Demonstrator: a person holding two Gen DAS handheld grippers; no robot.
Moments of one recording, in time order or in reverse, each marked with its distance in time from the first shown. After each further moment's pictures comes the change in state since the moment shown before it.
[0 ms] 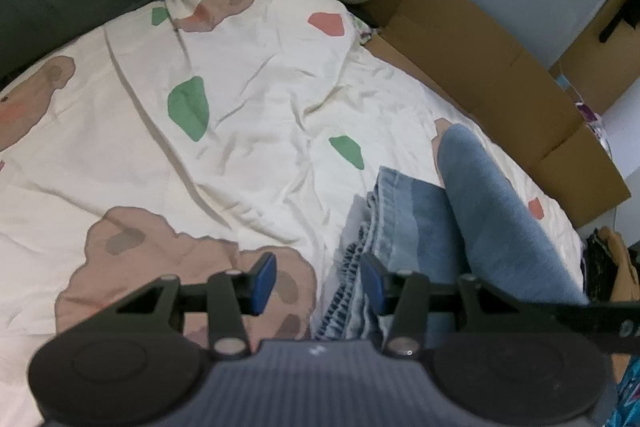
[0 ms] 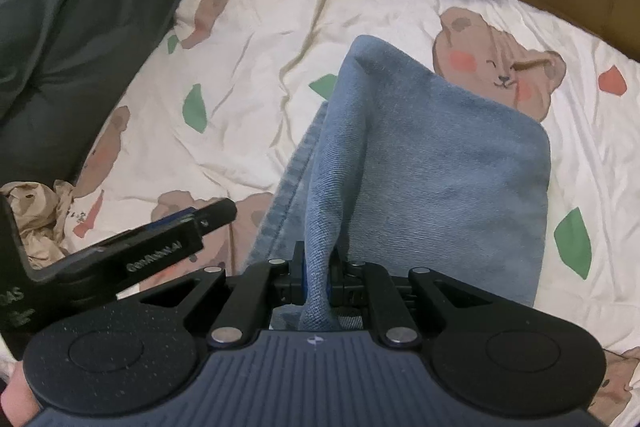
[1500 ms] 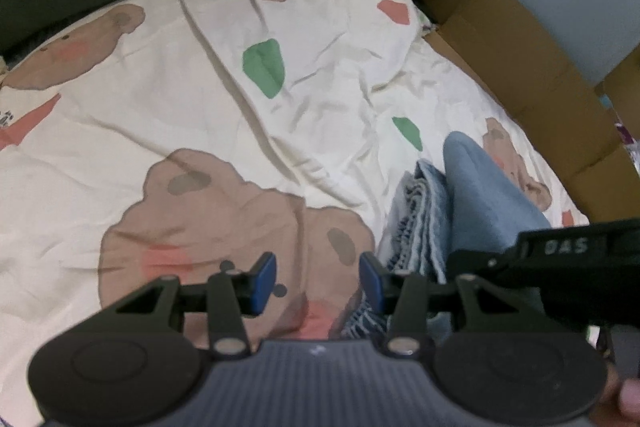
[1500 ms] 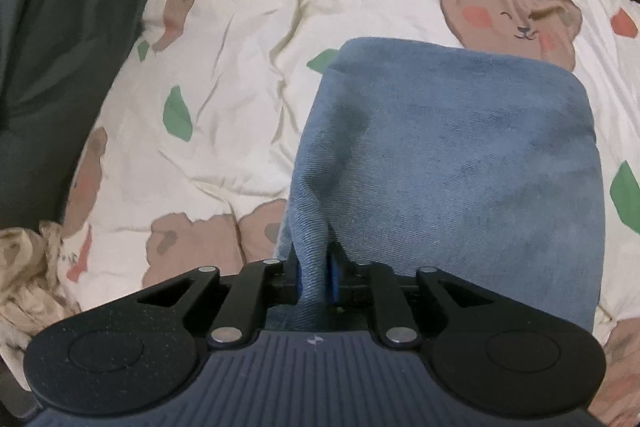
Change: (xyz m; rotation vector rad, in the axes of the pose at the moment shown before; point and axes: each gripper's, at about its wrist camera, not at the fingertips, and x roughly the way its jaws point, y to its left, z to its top) left arm -0.010 0.034 -0.022 -0.142 0.048 0.097; right arm 0.069 0.022 -0.004 0.183 0.019 0.009
